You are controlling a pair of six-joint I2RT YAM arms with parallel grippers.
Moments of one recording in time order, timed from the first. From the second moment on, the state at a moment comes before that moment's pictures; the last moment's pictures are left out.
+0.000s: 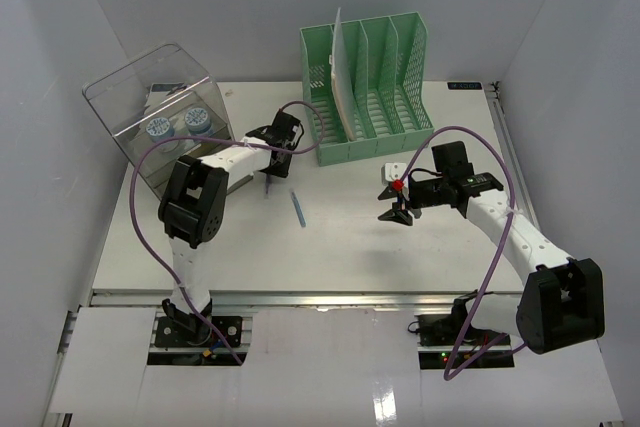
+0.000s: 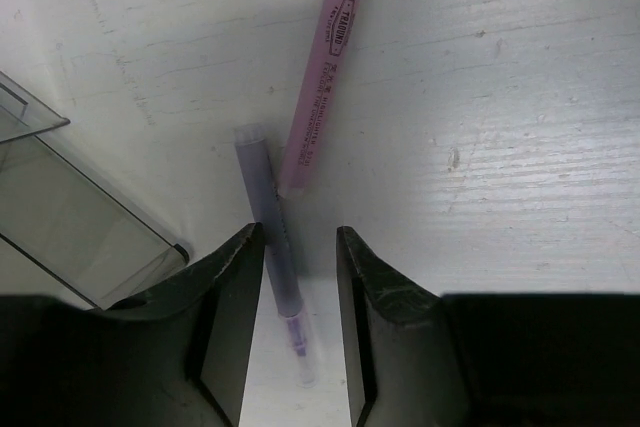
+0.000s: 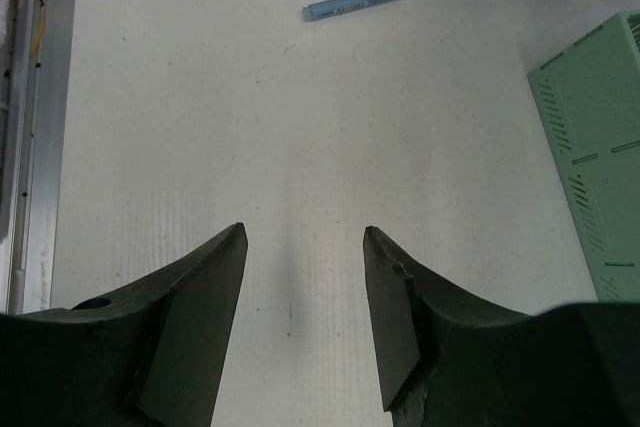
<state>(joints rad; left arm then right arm) -0.46 2.03 1.46 -0.49 -0.33 -0.12 0.29 1.24 0.87 -0.58 -0.96 -1.05</state>
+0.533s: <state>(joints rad) -0.45 2.03 1.43 -0.48 -0.34 -0.13 0.29 1.24 0.87 -0.58 -0.96 -1.05</state>
